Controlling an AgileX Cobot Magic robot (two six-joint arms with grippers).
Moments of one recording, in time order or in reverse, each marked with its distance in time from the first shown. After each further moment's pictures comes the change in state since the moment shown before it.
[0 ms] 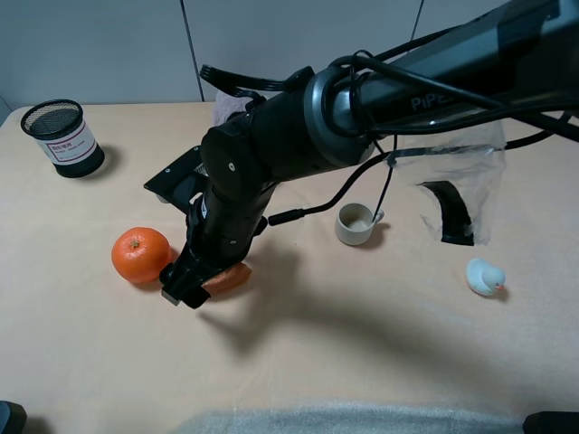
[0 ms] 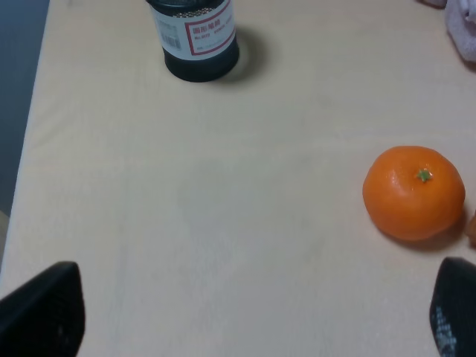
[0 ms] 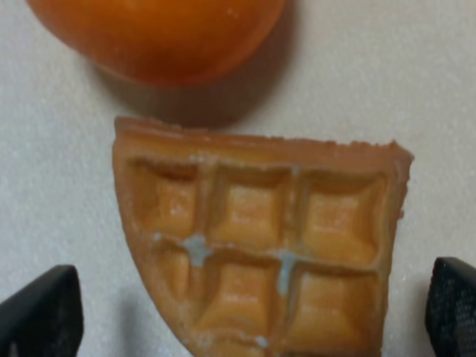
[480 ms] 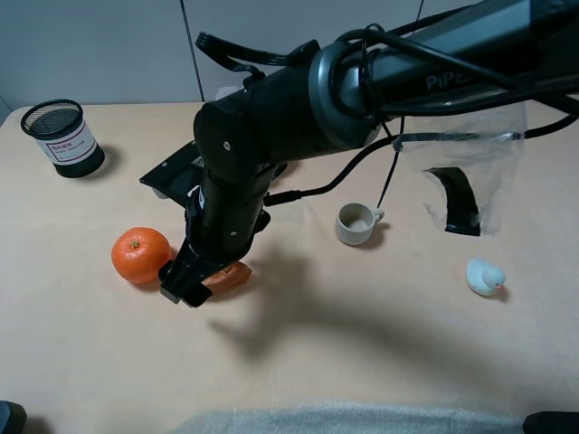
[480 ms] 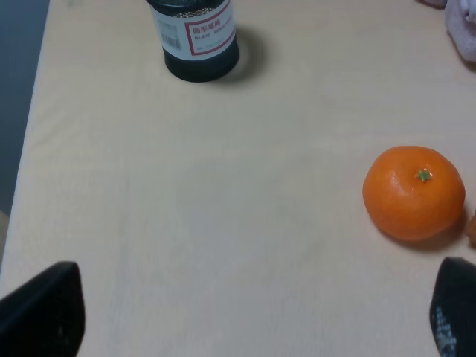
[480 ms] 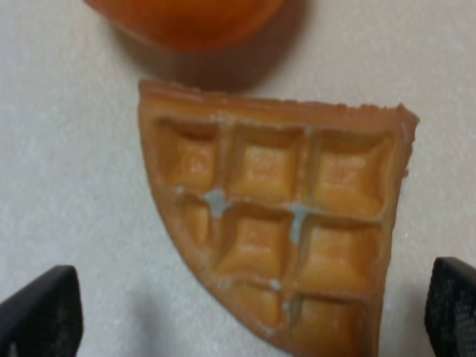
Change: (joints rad) left arm 0.000 0.000 0.000 0.000 0.000 0.000; right arm 0.000 -0.028 -0.050 -0.002 0.141 0.000
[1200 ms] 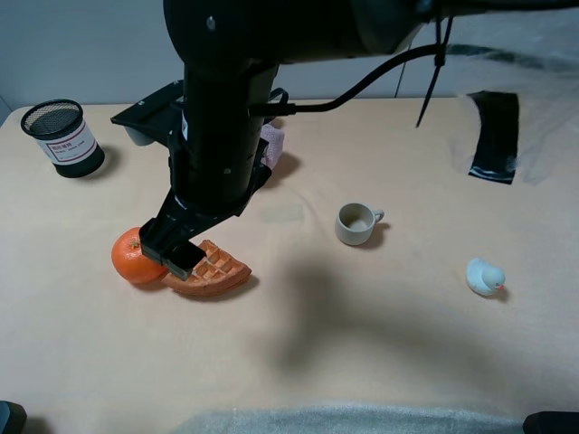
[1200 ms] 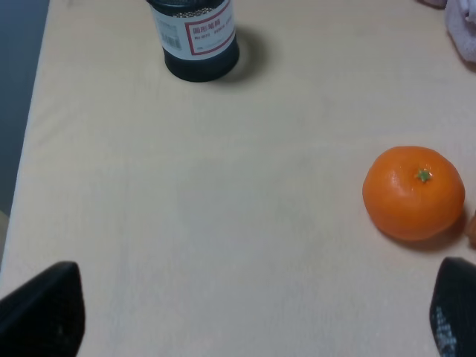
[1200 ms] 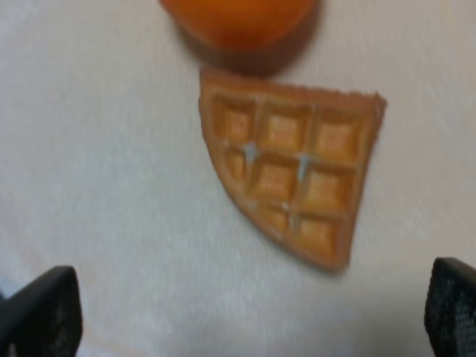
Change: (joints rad) left arm 0.000 0.000 0.000 0.000 0.000 -0.001; right arm -0.012 -0.113 -0.156 -0.022 0.317 0.000
